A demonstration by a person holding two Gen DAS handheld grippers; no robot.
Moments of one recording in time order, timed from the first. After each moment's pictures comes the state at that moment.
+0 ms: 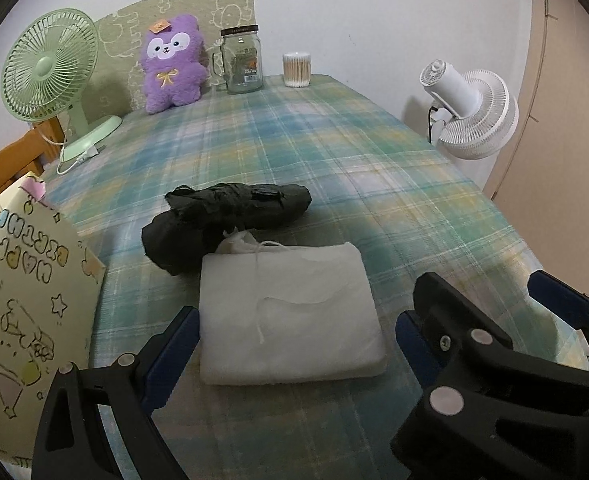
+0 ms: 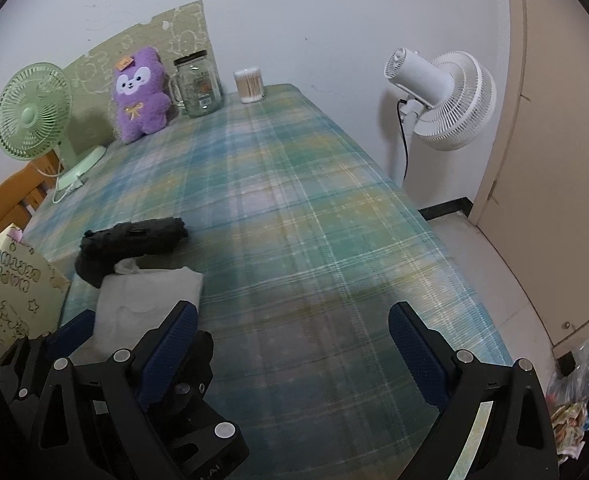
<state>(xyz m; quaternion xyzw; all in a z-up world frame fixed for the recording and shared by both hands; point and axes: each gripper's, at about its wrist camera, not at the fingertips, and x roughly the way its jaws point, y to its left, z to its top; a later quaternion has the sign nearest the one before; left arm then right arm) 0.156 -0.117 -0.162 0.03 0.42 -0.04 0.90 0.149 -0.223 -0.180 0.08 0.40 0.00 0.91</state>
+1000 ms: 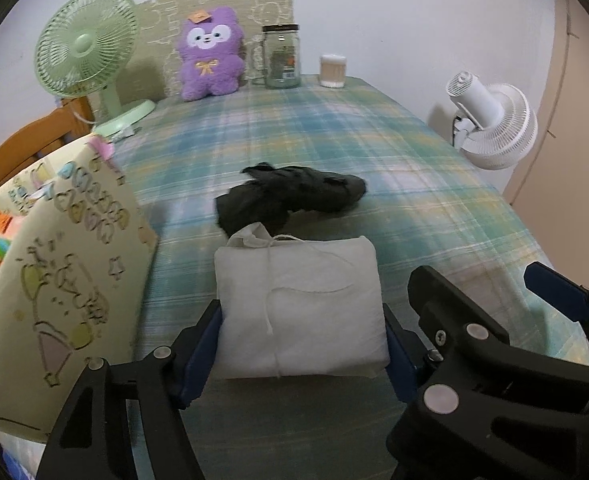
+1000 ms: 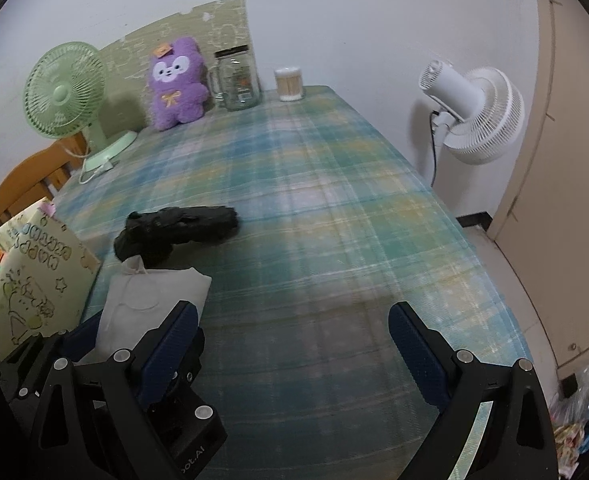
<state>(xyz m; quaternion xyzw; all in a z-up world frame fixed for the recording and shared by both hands) 0.134 -0.081 -0.156 0.00 0.42 0.00 0.91 0.142 -0.186 -0.171 0.05 0.39 0.05 0.92</state>
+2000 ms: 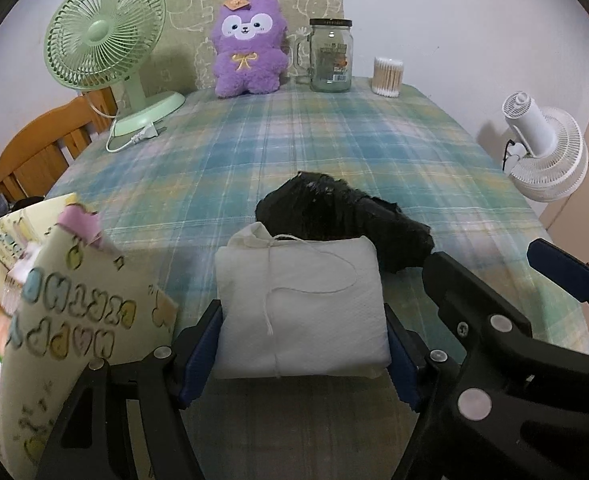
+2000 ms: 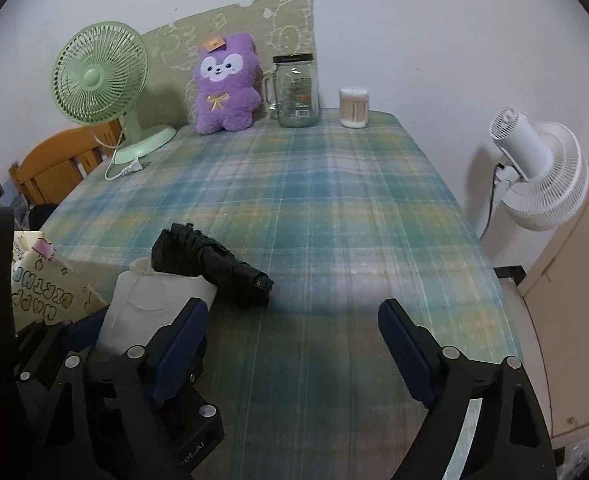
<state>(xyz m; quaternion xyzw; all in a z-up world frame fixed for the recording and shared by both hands) 0.202 -0.059 -0.155 -0.01 0.44 0.06 0.90 0.228 -0.161 -0.159 0.00 0.38 0.14 0.92</state>
